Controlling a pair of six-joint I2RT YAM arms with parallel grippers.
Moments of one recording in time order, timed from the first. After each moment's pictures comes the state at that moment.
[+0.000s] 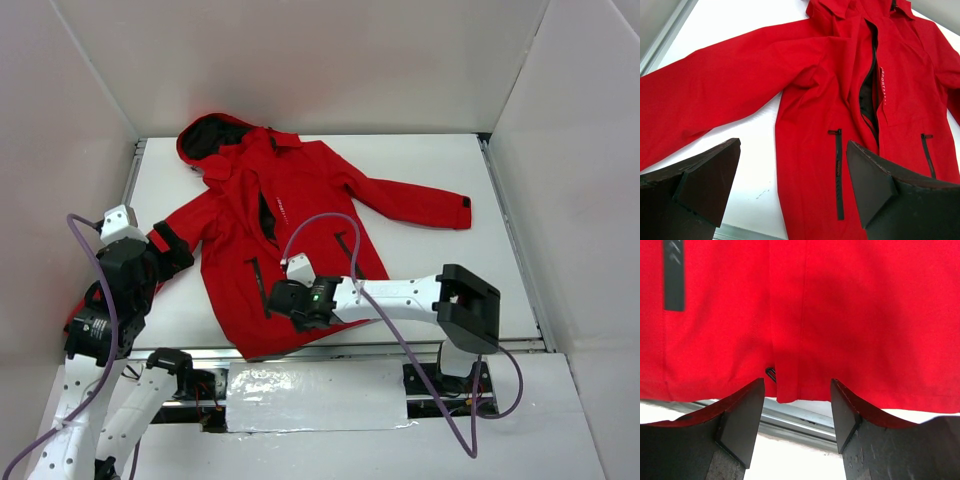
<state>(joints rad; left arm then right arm) -0.19 0.57 0.92 -0.81 -0.37 -0.50 1.28 1.69 1.17 -0.73 0.46 0.79</state>
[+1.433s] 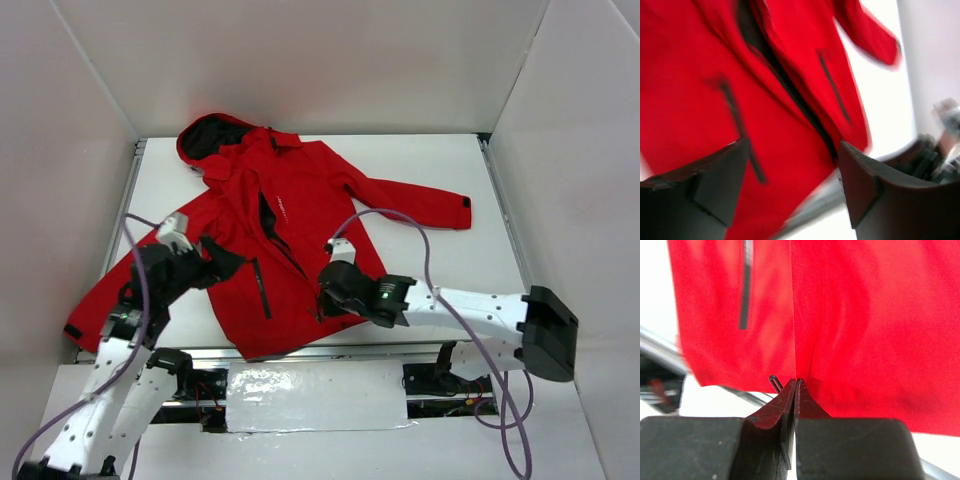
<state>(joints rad) -0.19 0.56 0.64 -0.48 0.22 -0.63 1.15 1.29 0.83 -0.38 0.30 0.83</state>
